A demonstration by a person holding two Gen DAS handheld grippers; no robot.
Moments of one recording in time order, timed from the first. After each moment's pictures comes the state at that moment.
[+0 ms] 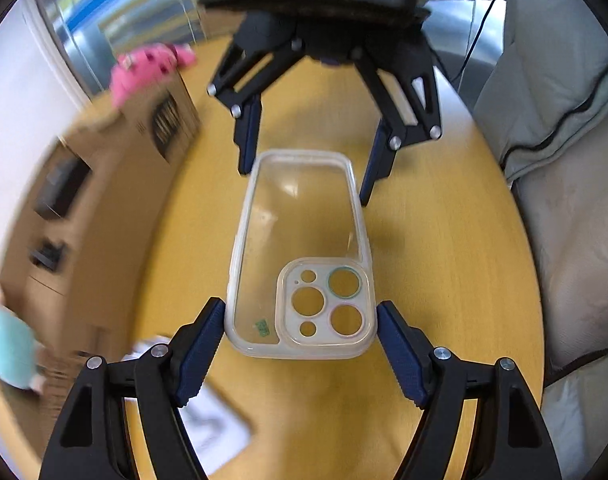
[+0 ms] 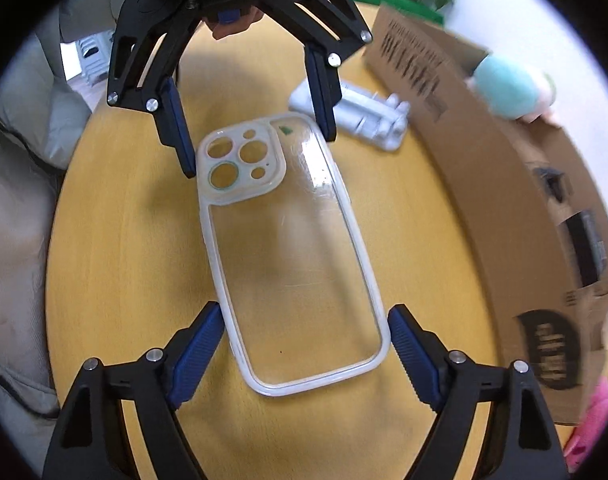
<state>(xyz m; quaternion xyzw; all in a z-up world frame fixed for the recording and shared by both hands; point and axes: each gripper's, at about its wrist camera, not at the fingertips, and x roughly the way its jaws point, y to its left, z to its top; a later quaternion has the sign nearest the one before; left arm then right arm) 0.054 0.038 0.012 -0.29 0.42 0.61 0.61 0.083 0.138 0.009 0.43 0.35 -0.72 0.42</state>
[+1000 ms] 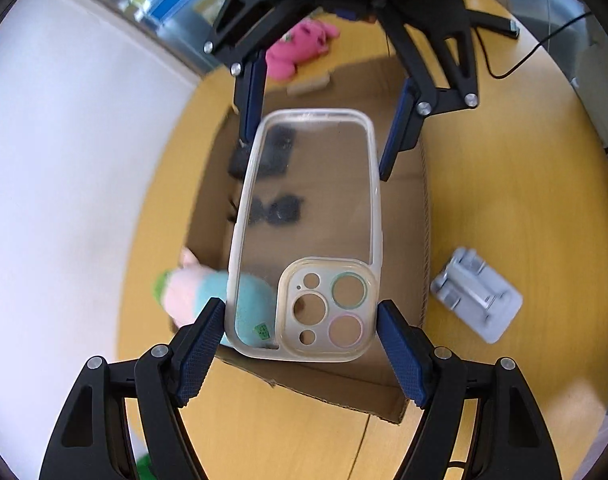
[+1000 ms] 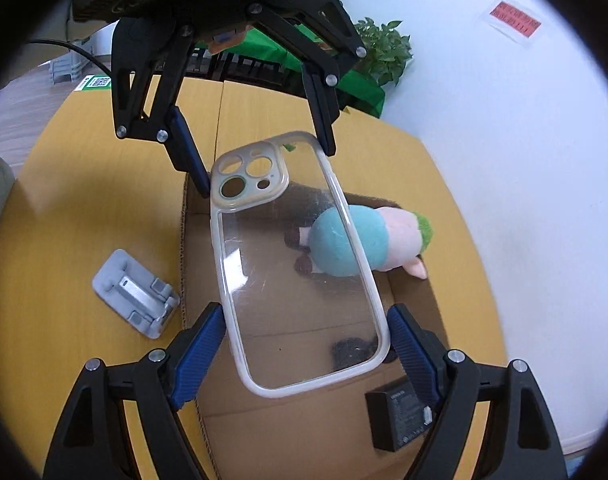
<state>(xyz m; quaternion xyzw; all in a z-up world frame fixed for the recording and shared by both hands) -0.148 -0.001 0.106 -0.27 0.53 0.66 0.46 -0.069 0.062 0.140 0.30 0.42 -0.77 0.37</state>
